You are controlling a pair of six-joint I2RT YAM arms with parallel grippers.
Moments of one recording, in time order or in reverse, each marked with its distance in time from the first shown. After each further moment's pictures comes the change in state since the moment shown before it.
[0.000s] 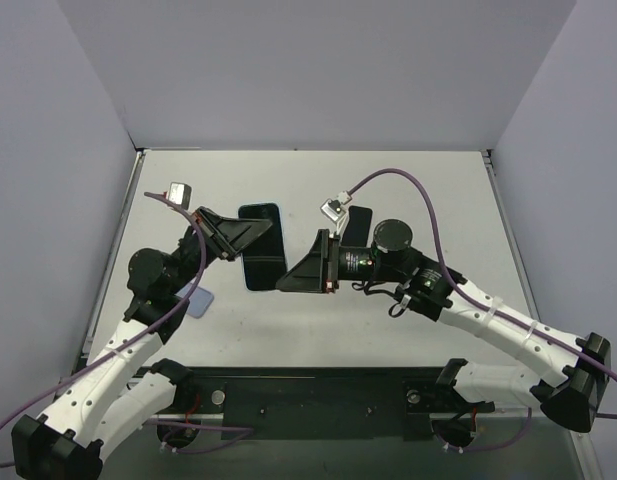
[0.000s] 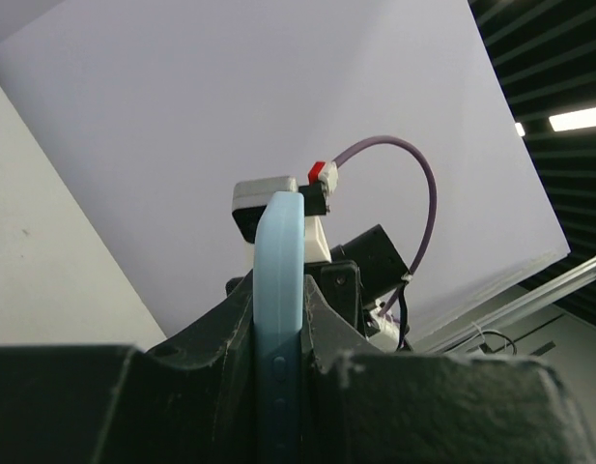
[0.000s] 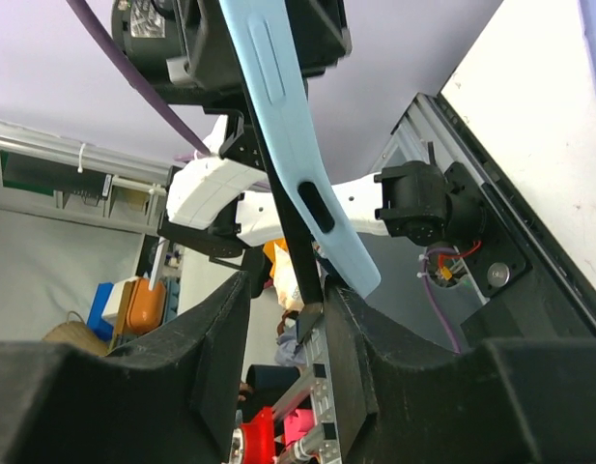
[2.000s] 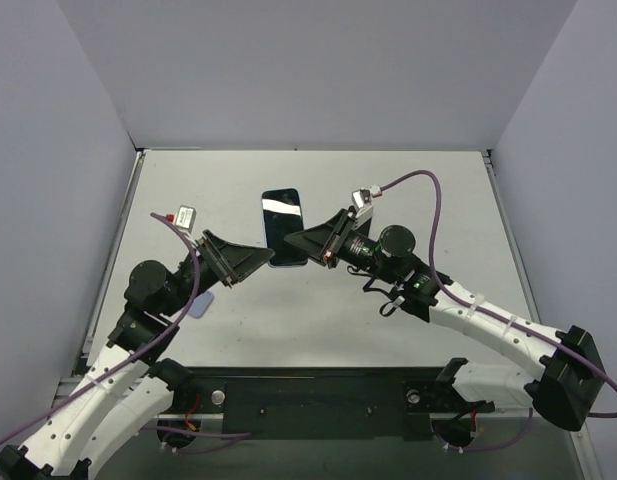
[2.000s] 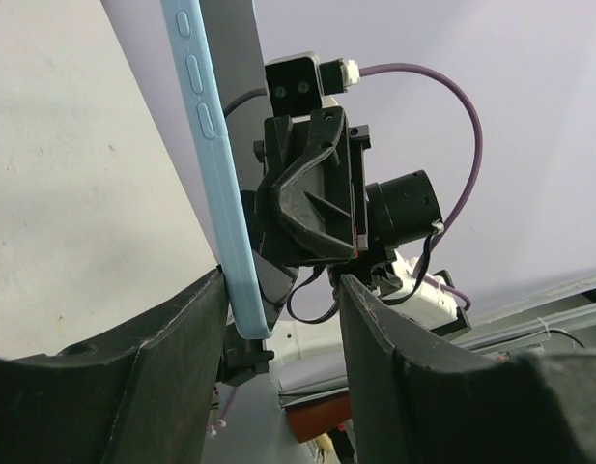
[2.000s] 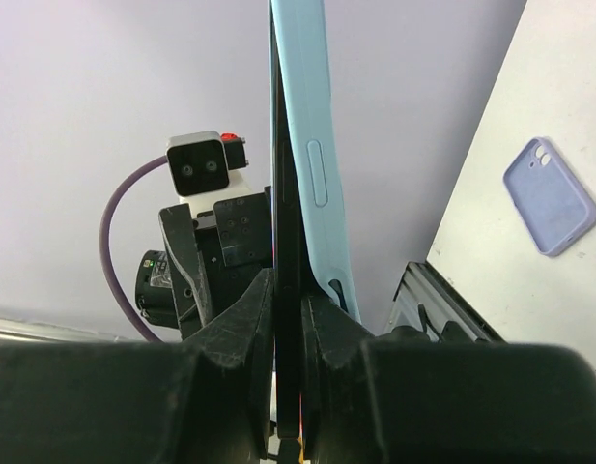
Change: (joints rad) left arm -0.084 -0.201 -0.008 -0.452 -0.082 0.154; right arm -0.082 0.044 -0.158 0.361 0.336 0.196
